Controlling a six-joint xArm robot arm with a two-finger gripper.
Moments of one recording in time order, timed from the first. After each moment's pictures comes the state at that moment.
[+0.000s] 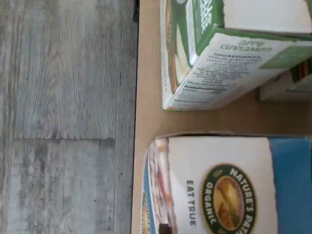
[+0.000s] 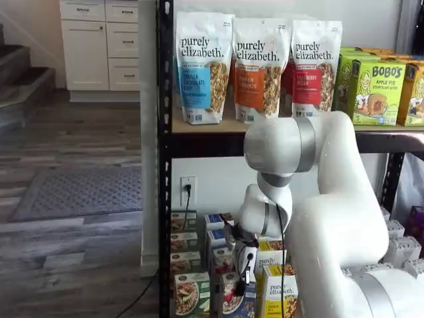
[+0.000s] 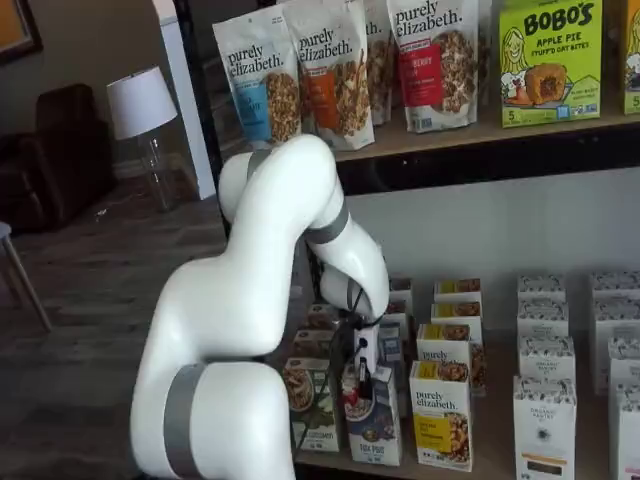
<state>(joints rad) 0.02 0.99 -1.48 0.32 0.47 -1.83</state>
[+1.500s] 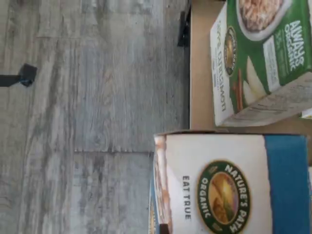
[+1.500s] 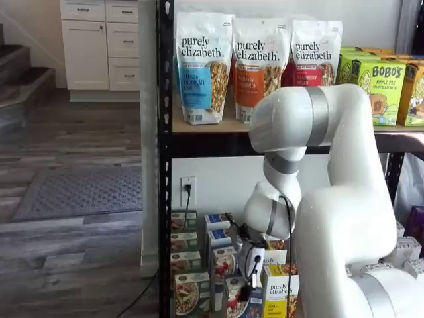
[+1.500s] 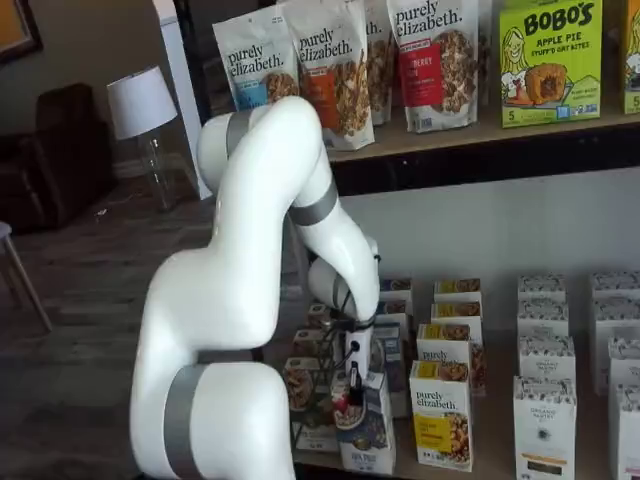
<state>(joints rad) 0.03 0.76 -1.16 0.47 0.41 -1.96</state>
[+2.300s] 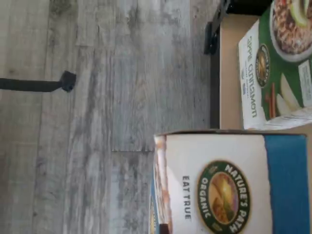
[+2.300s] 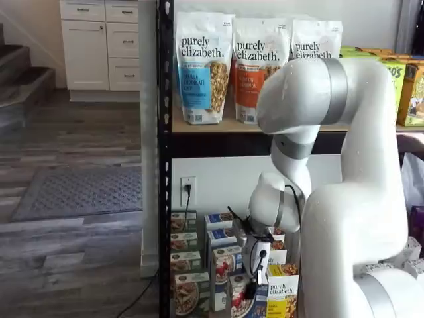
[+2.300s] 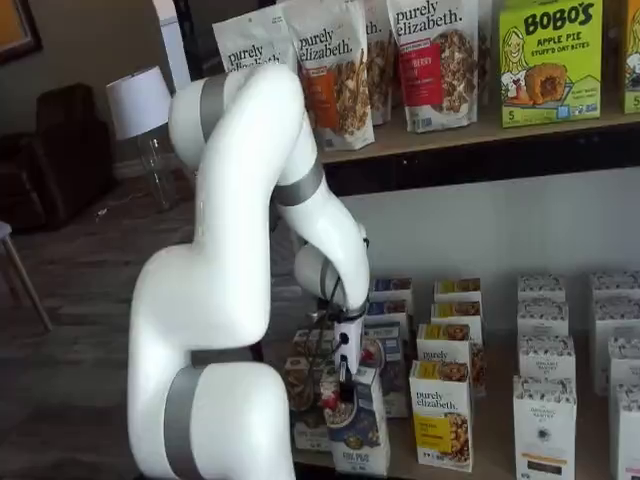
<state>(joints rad) 0.04 0.54 -0.93 0.42 0.40 -1.91</state>
